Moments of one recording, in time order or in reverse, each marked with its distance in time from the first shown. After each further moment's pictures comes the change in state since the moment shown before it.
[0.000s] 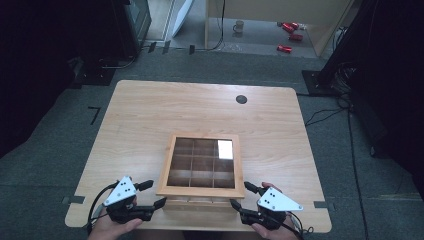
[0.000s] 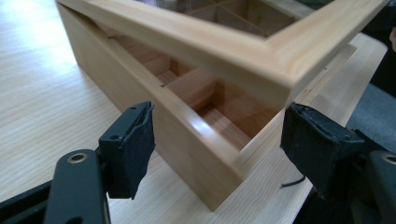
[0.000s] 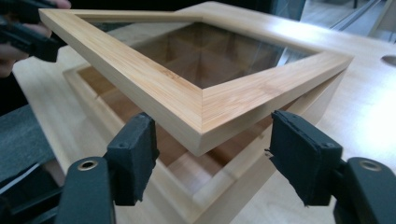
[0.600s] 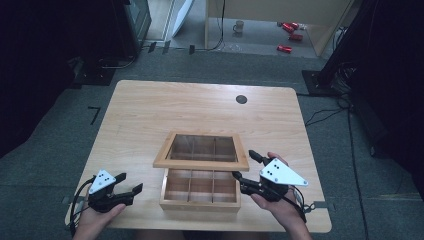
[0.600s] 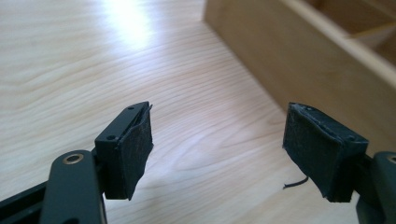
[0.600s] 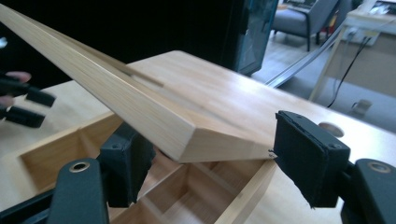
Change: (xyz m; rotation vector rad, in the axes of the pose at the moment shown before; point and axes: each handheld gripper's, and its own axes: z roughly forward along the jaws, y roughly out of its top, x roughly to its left) left arm 0.063 -0.036 -0.005 0.048 0.300 -0.151; right arm -0.022 0.073 0.010 -0.117 -0.118 -0.064
